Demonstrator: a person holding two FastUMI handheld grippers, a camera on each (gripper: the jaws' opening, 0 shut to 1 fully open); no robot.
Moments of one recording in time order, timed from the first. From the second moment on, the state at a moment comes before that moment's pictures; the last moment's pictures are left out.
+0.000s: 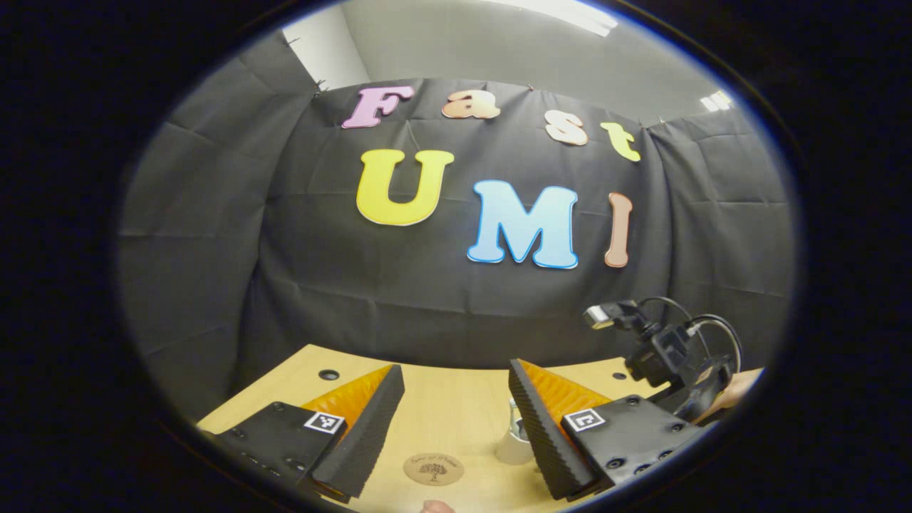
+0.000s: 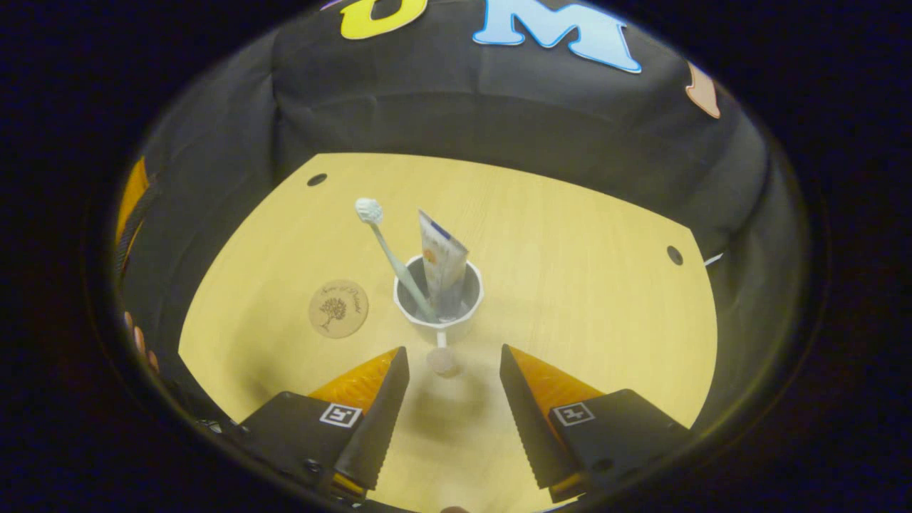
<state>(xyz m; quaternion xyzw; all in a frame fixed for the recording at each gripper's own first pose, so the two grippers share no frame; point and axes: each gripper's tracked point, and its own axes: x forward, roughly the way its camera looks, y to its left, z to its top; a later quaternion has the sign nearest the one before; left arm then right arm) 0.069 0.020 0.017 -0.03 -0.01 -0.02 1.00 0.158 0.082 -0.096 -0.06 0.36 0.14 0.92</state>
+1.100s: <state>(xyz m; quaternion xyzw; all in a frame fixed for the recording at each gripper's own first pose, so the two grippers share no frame) 0.064 0.051 -0.002 -0.08 0.01 0.00 1.00 0.206 0.098 -0.153 -0.11 0.56 0.15 0.81</state>
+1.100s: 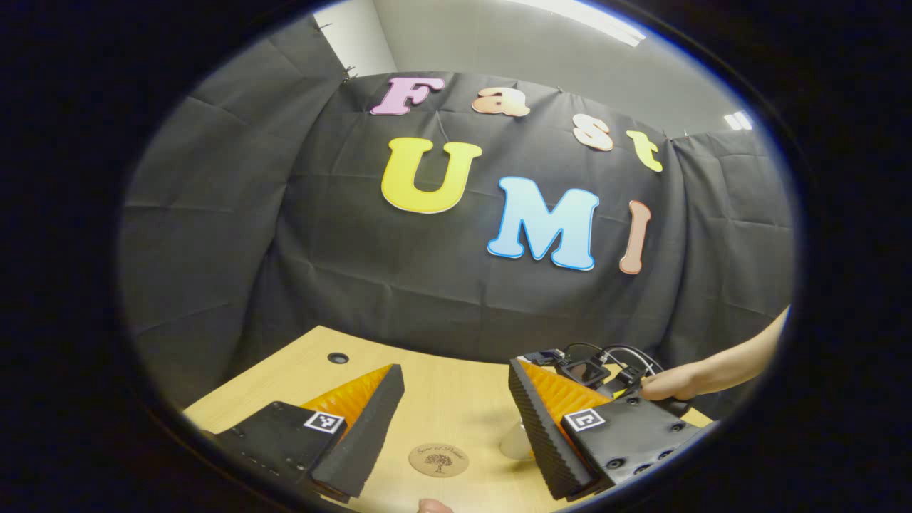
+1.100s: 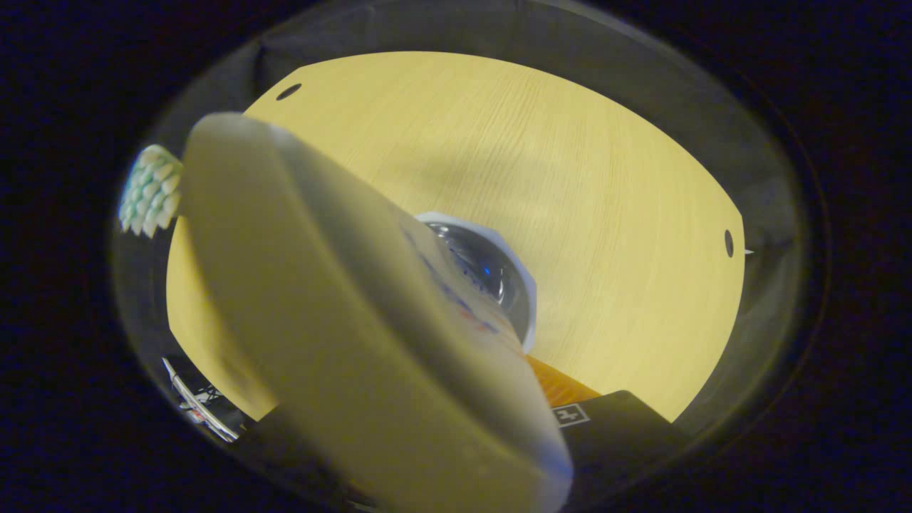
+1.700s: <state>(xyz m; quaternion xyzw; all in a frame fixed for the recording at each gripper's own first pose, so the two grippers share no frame) 0.063 0.049 -0.002 -0.07 0.01 0.00 1.00 0.208 0.099 -0.155 -0.11 0.55 0.15 0.81</state>
